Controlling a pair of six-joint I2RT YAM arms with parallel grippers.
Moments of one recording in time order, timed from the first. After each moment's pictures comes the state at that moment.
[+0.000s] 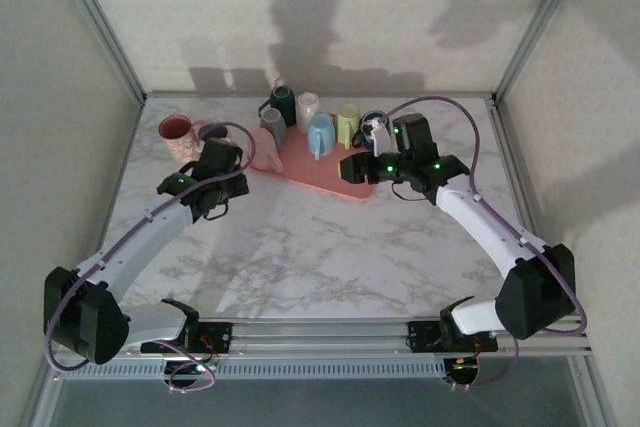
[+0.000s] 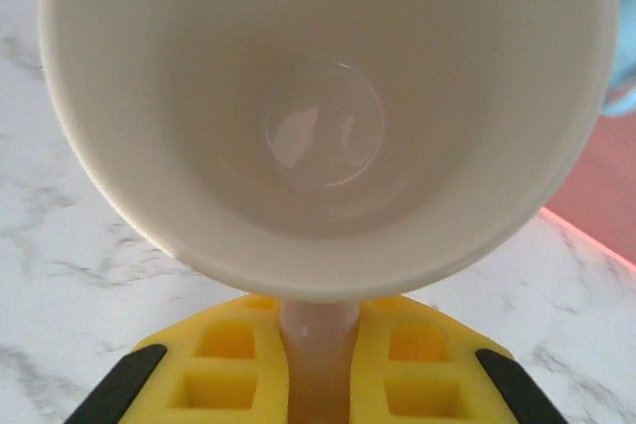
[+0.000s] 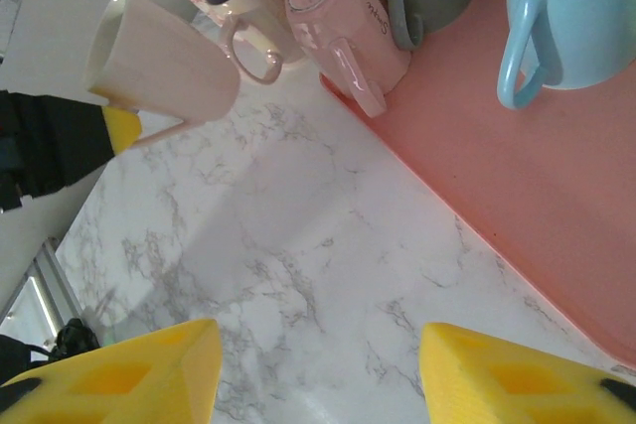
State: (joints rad) left arm -0.34 1.25 1.00 -0.66 -0.25 -0.61; right arm 0.47 1.39 1.15 -0.45 -0.53 0.28
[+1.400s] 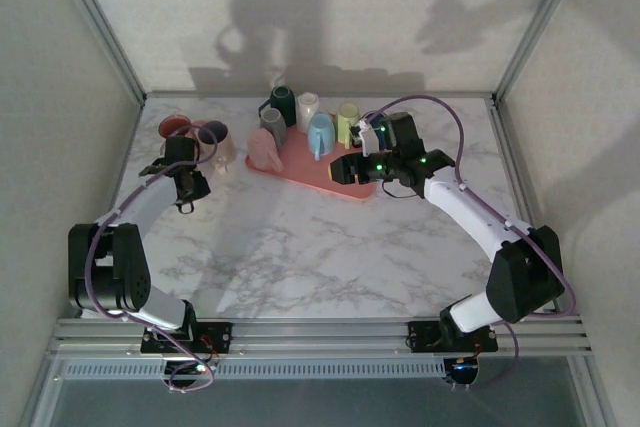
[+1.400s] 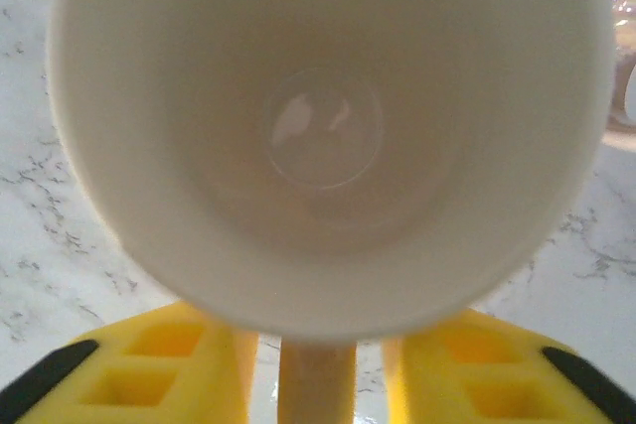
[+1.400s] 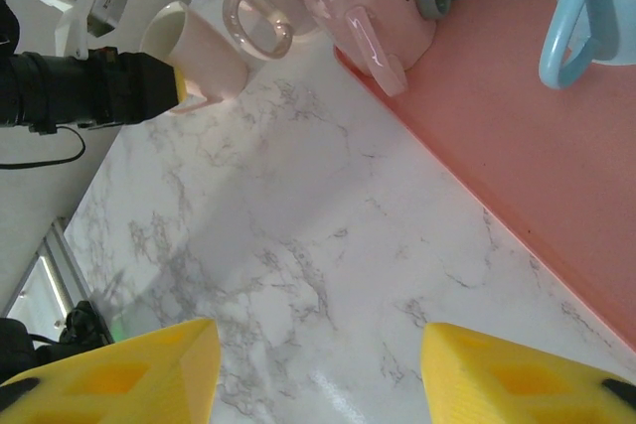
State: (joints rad) left arm 0.04 1.50 0.95 -0.55 -0.18 -0.41; right arm 0.50 1.48 1.19 -0.45 -0.56 0.28
